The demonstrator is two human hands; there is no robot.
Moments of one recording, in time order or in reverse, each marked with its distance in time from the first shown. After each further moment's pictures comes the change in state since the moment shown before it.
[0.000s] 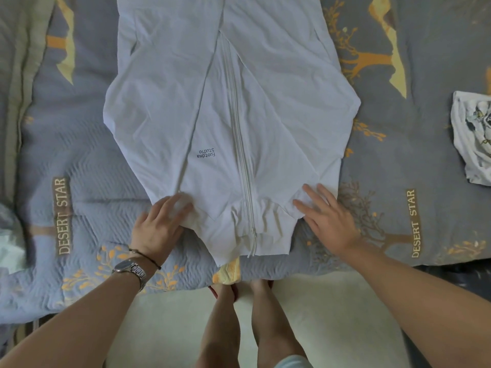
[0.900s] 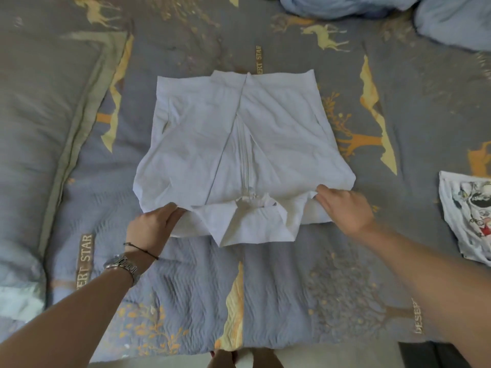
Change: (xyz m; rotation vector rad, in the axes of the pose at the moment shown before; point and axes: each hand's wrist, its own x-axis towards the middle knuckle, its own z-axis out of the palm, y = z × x) left_hand 0.104 -0.039 -0.089 -0.291 0.154 -0.313; right_hand 0.146 0.045 -0.115 -0.092 0.229 -0.060
